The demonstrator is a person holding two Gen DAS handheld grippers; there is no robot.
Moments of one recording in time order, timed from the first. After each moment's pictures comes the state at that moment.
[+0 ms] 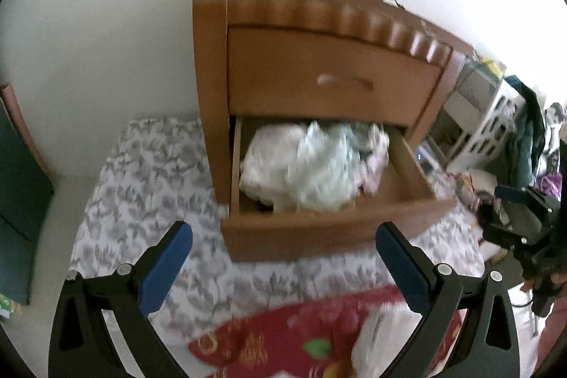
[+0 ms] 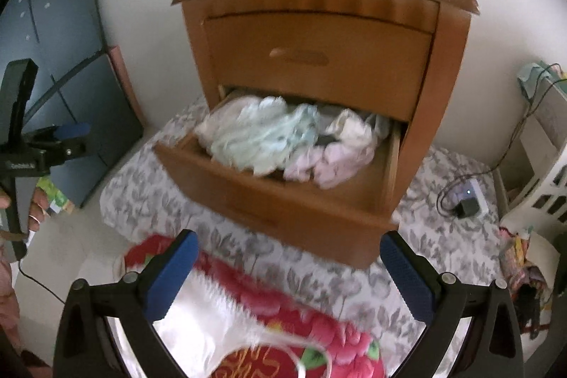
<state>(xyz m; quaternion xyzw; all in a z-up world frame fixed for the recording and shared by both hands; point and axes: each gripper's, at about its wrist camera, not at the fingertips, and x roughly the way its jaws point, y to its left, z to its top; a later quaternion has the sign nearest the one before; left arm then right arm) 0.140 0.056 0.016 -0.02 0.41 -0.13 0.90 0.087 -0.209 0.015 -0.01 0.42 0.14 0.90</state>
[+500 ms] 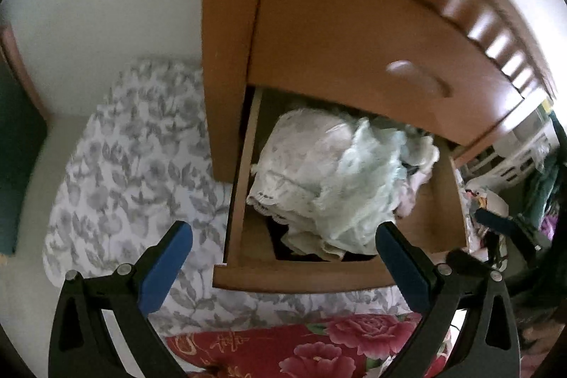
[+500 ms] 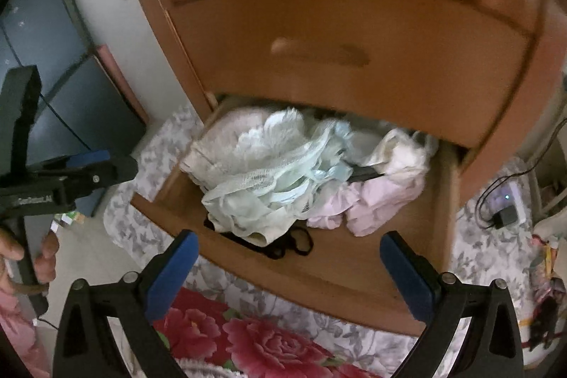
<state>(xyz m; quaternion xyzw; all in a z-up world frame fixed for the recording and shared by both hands) 0.249 0.057 -0.046 -0.09 0.53 -0.08 0.84 0.219 -0.155 -0.023 0.02 0.49 0.15 0.86</state>
